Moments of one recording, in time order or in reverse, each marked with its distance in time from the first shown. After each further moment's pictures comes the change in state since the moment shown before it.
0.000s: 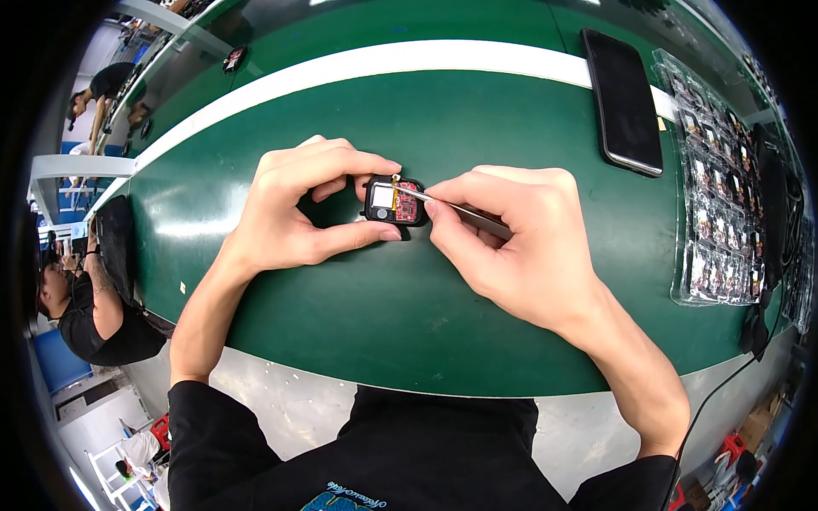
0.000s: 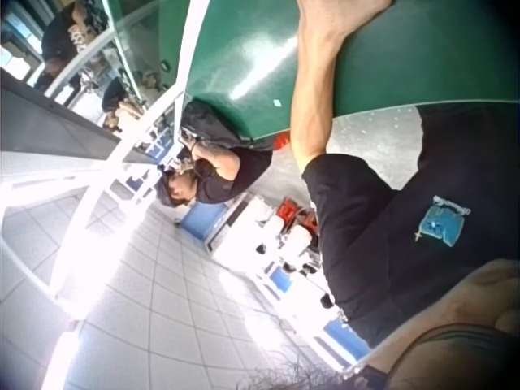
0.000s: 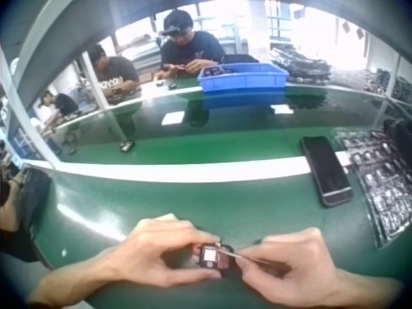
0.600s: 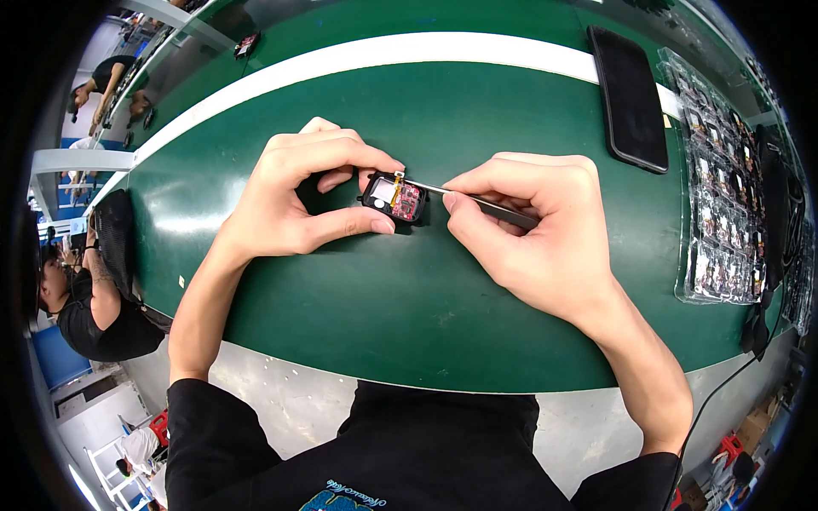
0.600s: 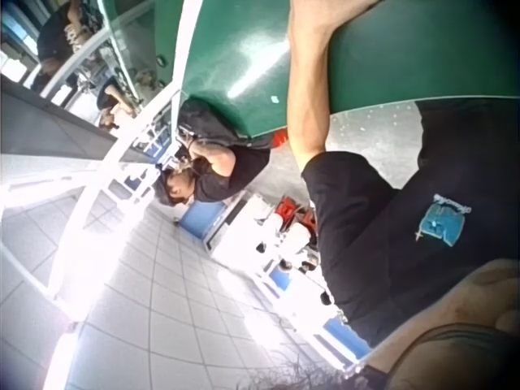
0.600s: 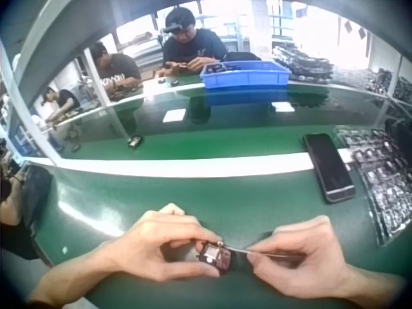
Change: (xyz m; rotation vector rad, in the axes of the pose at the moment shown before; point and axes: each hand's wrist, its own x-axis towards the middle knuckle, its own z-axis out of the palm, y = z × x) left_hand 0.000 -0.005 -0.008 -0.086 -0.109 -0.022; right_hand -0.002 0.005 -0.006 0.107 -0.009 0.111
